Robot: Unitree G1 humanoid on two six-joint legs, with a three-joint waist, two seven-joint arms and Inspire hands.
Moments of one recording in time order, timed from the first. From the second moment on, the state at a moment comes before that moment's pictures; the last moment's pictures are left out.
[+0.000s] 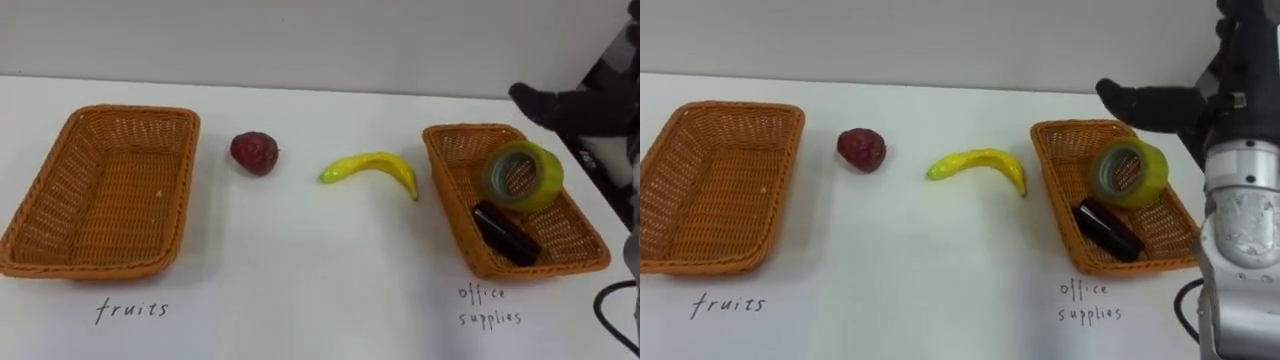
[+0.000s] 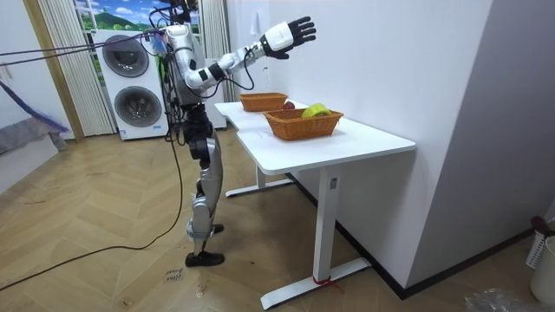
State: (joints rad) left arm 0.36 0.16 0.19 0.97 0.32 0.13 0.24; right arm -0.13 -0.39 -0.25 -0.29 0.00 0.14 -0.09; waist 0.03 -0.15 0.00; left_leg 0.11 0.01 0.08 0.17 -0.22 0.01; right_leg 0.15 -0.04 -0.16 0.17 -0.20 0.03
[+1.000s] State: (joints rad) left arm 0.32 0.22 0.19 0.90 0.37 0.15 0.20; right arm -0.38 -0.52 0.04 0.02 -0.11 0.15 0.14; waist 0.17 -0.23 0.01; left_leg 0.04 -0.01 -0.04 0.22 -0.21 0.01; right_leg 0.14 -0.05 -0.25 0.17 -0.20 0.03
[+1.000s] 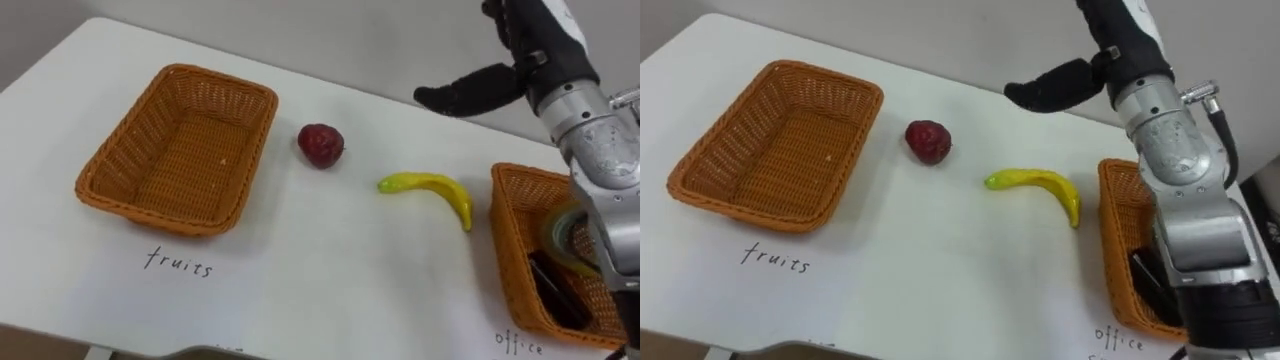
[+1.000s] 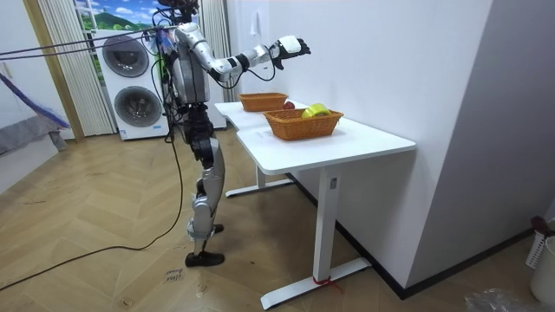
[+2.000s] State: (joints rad) left arm 0.29 0.26 0.17 0.84 0.36 0.19 0.19; right arm -0.39 -0.57 0.14 0.22 -0.32 0.23 0.44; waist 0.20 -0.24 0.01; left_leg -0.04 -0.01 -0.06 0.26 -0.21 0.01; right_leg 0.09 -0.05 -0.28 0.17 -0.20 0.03
